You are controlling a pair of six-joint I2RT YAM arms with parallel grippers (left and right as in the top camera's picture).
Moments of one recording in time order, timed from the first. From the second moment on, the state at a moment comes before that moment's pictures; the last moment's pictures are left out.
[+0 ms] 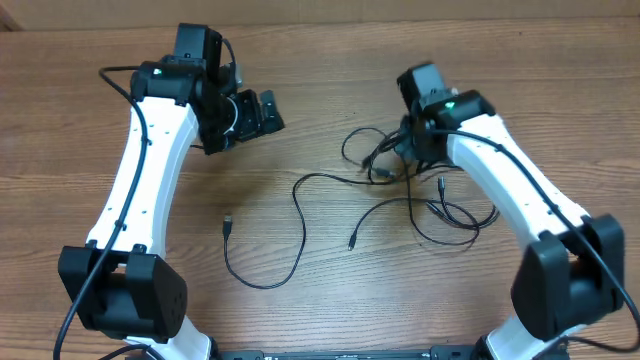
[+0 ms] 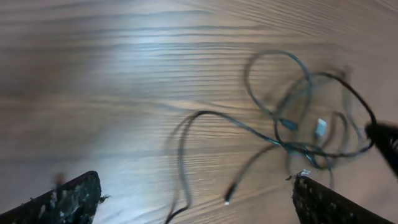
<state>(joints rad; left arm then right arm) -0.14 1.79 1.70 -1.16 0.36 -0.34 0.34 1.78 1.49 -0.95 0.13 0.58</state>
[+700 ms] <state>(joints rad) -0.42 1.92 1.70 -0.95 0.49 -0.21 0.34 1.37 1.56 -0.93 -0.36 0.17</state>
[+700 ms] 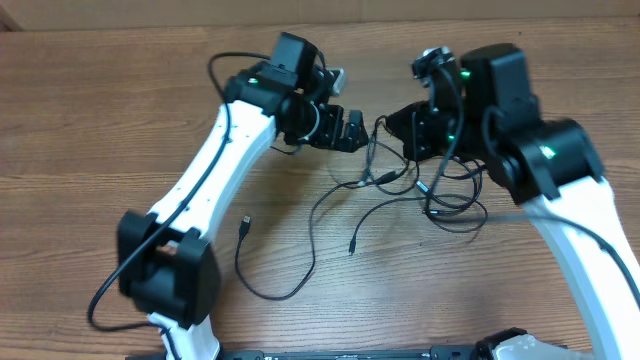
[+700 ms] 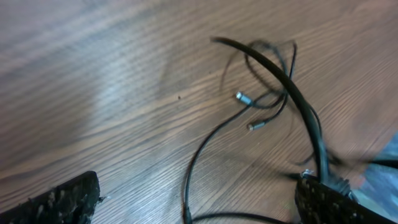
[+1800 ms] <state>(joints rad) -0.08 2.00 1.70 -1.06 0.62 -0.17 0.29 1.48 1.55 -0.72 -0.14 0.29</state>
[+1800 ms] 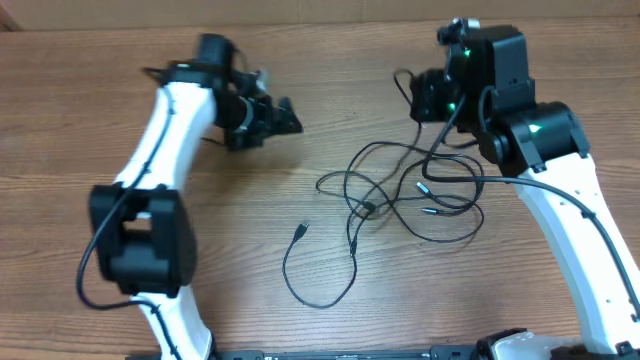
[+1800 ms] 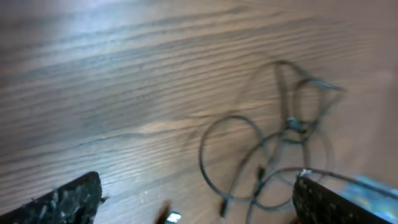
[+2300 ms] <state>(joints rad) -0.29 1.99 1.70 -0.88 1.00 0.34 0.29 1.45 1.83 -0.71 -0.28 0.26</state>
